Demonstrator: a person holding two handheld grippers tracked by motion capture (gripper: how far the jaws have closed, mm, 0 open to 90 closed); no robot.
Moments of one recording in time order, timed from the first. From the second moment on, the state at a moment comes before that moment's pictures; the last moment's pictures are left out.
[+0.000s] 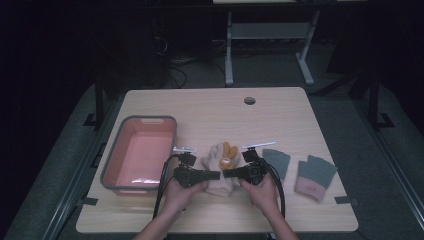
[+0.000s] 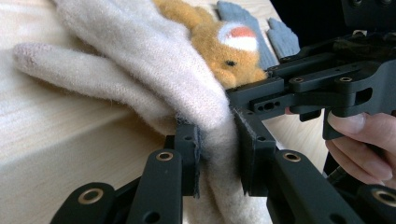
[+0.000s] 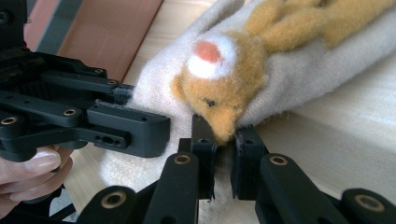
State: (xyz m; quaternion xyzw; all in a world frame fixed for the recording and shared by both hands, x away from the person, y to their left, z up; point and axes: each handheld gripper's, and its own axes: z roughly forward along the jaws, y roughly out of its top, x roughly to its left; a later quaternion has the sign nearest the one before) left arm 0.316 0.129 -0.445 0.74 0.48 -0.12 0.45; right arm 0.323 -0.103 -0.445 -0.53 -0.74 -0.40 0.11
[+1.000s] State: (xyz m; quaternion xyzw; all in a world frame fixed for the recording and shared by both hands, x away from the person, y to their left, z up) left arm 0.327 0.155 -0.390 0.73 0.45 -0.09 0.50; right arm 0.336 -0.089 -0.384 -0.51 -0.74 -0.43 0.09
